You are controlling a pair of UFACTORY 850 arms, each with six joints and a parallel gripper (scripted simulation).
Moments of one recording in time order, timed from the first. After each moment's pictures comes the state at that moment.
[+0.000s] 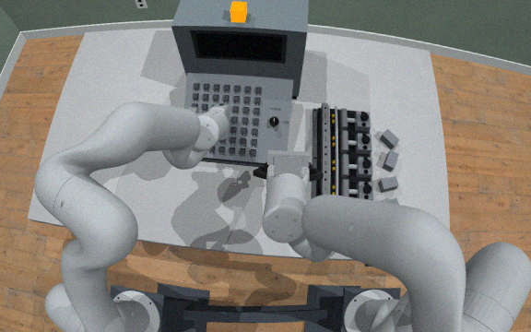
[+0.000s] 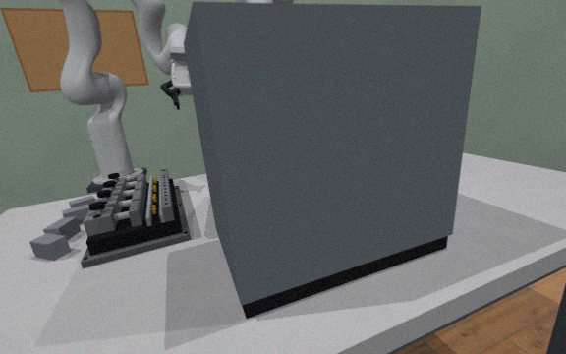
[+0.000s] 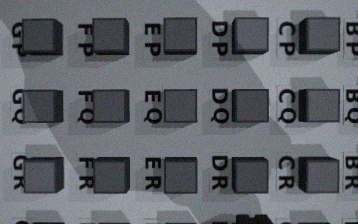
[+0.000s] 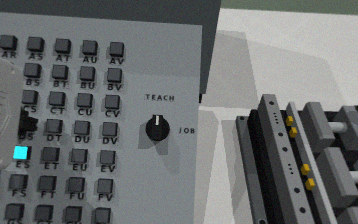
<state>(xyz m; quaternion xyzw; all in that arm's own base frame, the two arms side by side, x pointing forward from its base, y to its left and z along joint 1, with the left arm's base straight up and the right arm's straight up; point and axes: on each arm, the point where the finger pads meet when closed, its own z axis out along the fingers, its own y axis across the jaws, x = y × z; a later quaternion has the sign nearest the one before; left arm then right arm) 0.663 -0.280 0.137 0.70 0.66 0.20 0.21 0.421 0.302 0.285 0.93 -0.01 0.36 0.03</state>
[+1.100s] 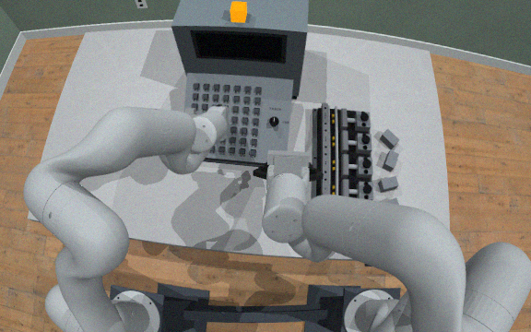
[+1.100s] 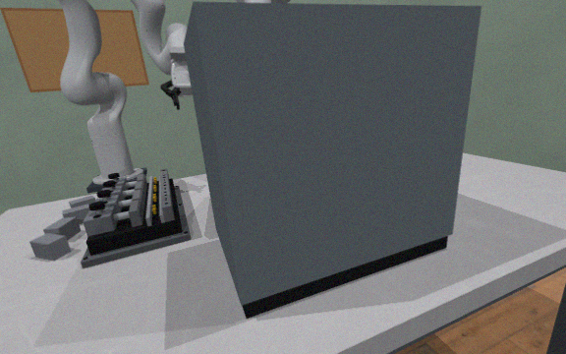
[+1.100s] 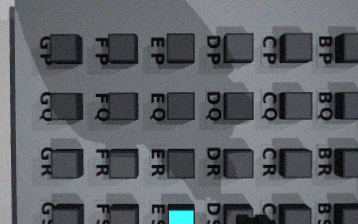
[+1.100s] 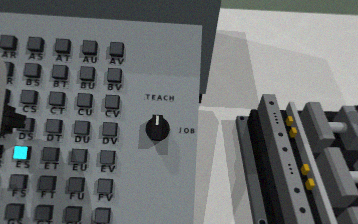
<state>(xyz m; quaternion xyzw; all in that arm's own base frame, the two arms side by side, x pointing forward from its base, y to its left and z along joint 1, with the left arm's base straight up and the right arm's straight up) 0.646 -0.279 0.164 0.70 0.66 0.20 0.21 0.421 0.302 0.285 0.93 -0.01 0.36 0.03</state>
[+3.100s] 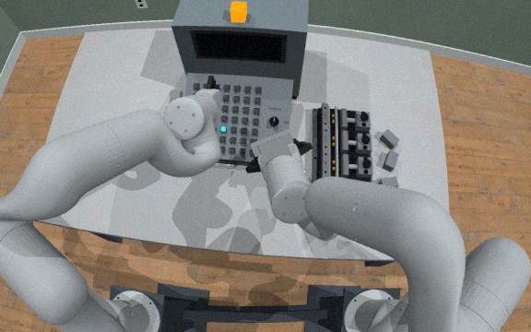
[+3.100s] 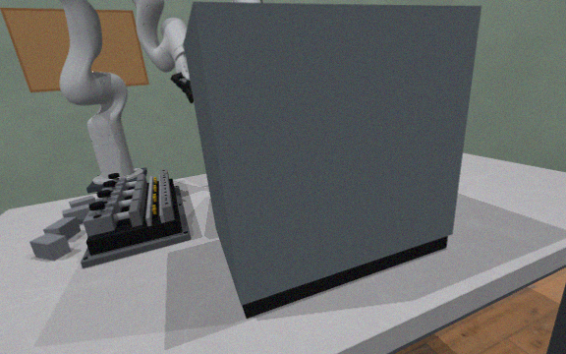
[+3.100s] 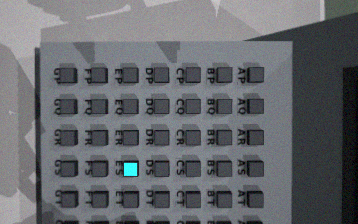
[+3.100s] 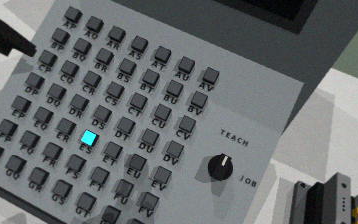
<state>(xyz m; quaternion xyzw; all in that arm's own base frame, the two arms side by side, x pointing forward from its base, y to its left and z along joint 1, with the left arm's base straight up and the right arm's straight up) 0.607 -0.277 0.322 0.70 0.66 0.20 0.21 0.459 0.337 0.296 0.91 0.20 0.36 0.02</state>
